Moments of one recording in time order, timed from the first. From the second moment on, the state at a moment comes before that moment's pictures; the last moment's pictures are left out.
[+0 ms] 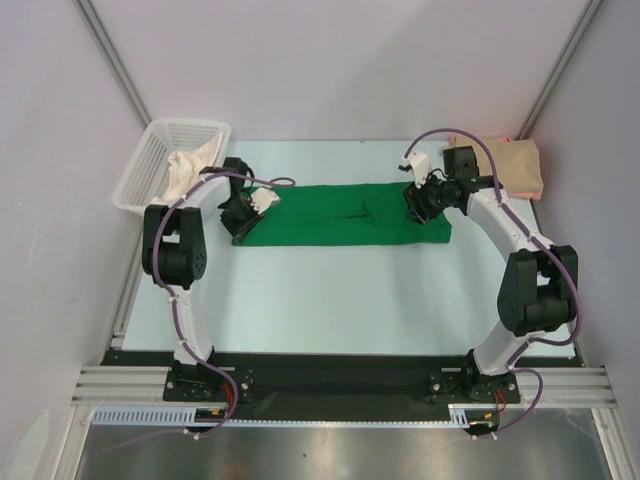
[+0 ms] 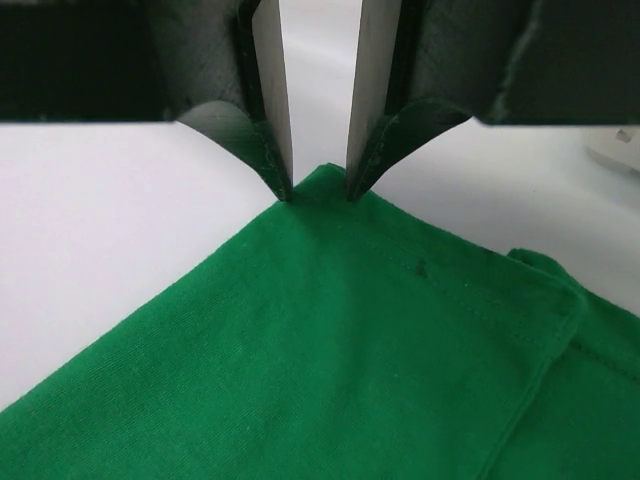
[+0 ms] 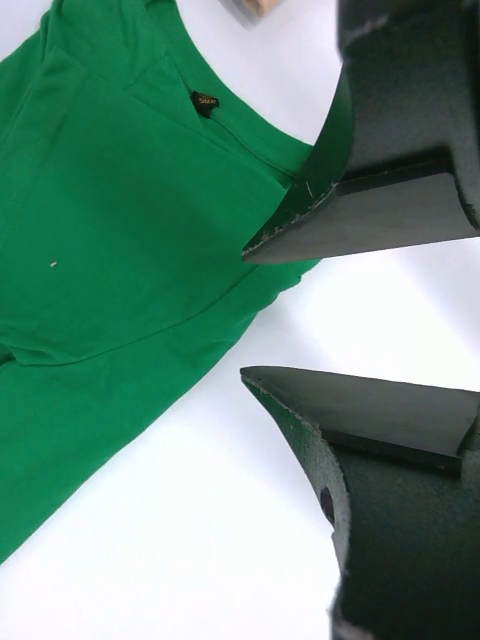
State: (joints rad) left arm -0.12 2.07 1.57 -0.93 0.08 0.76; right arm 0.15 1.67 1.34 -0.56 -0.45 -0.55
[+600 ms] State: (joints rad) left arm -0.12 2.13 1.61 -0.97 0.06 0.79; right arm 0.14 1.63 1.32 -0.57 -0.42 -0.57
